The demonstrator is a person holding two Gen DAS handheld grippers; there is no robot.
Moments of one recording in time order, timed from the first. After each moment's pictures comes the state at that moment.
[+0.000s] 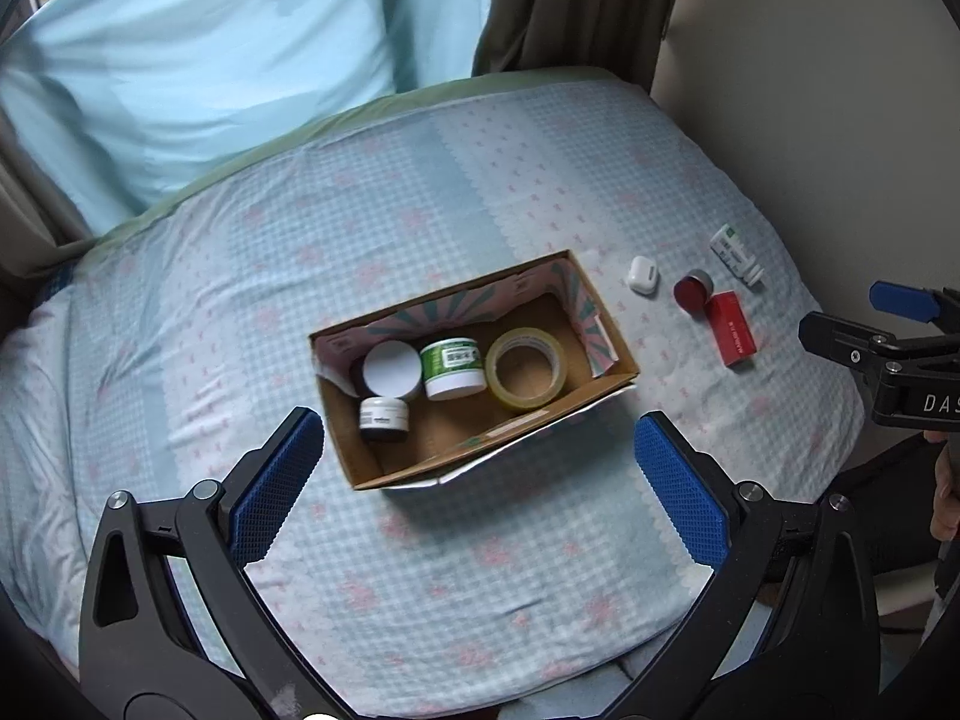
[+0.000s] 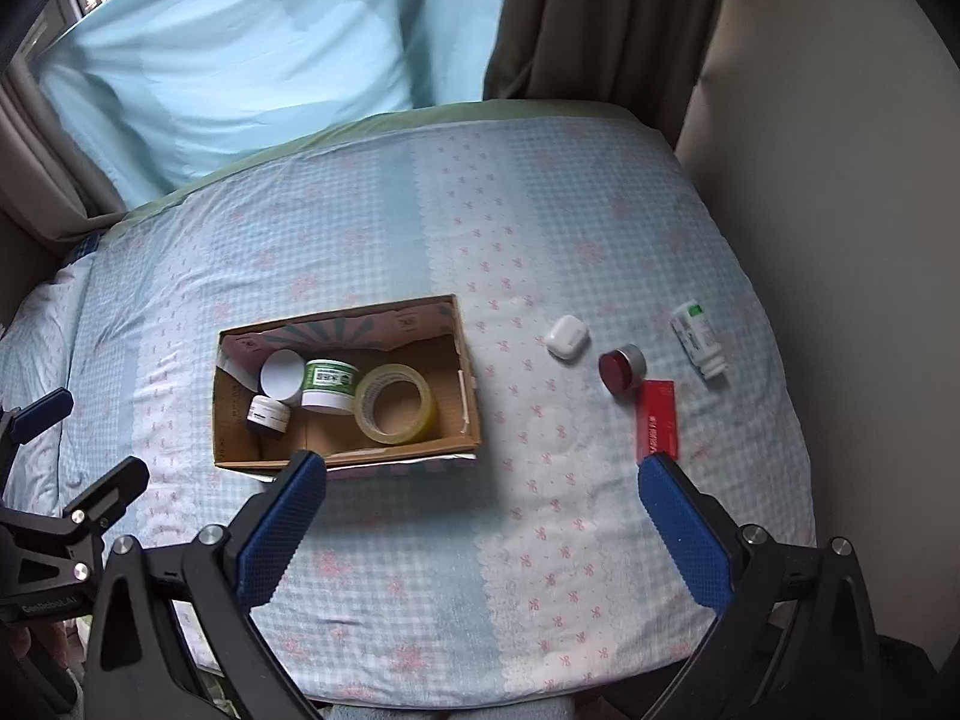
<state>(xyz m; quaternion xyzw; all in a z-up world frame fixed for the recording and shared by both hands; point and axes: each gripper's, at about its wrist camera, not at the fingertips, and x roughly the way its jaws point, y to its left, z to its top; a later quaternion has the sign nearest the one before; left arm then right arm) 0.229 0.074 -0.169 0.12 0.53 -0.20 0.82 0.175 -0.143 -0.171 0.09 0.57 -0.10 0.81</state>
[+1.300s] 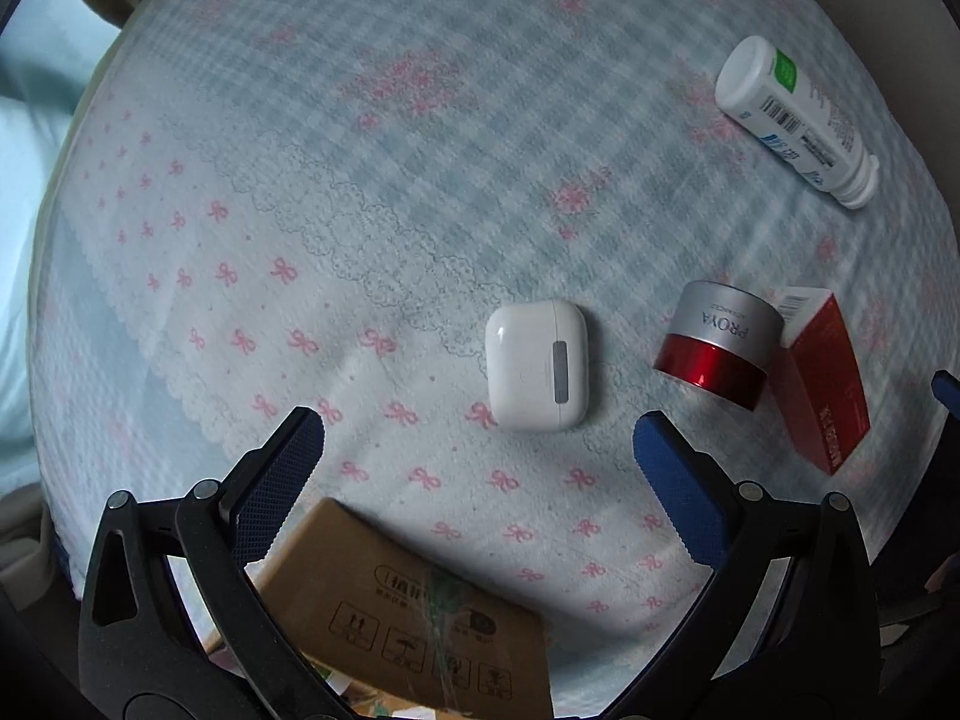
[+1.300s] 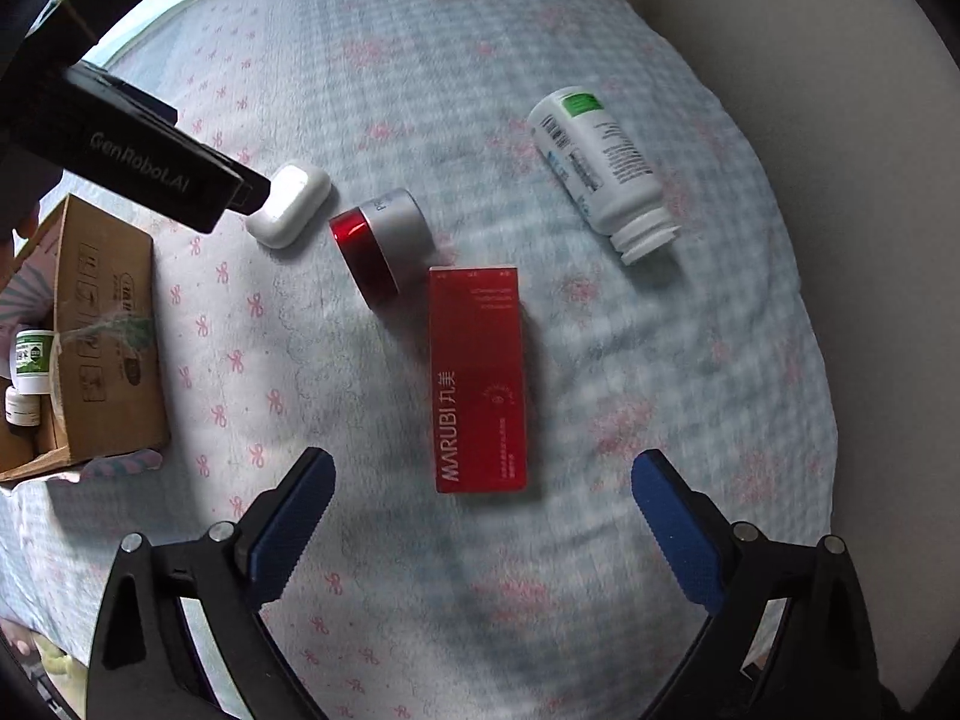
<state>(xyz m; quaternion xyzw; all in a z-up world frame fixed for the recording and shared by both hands) 0.377 -0.291 -0.475 0.37 0.63 -0.29 0.61 0.210 -0.328 -0.429 0.09 0.68 -0.14 0.72</state>
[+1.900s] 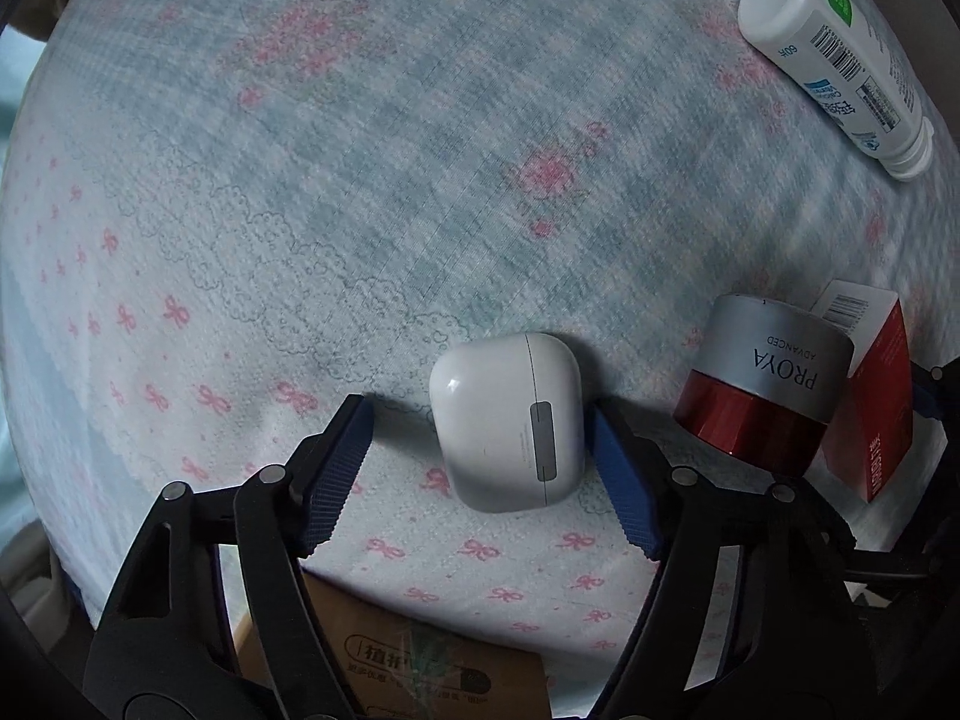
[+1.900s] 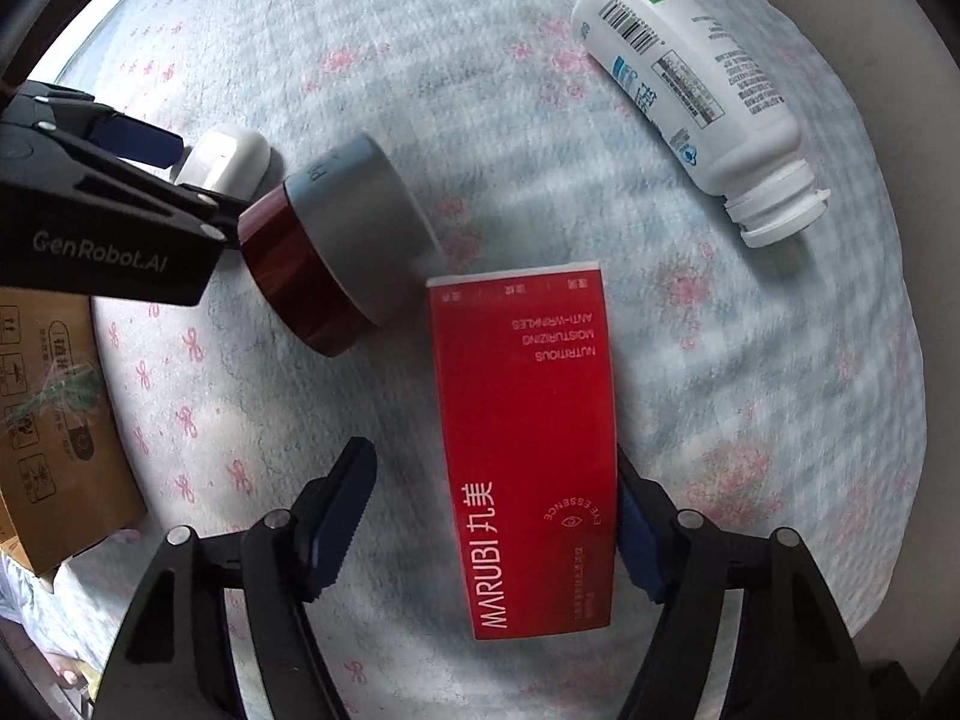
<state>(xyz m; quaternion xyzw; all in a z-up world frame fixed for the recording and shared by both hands) 0.376 -0.306 -0.536 0.39 0.65 -0.32 0.56 0.229 -0.337 -0.500 0.16 0.71 -0.14 0.67</state>
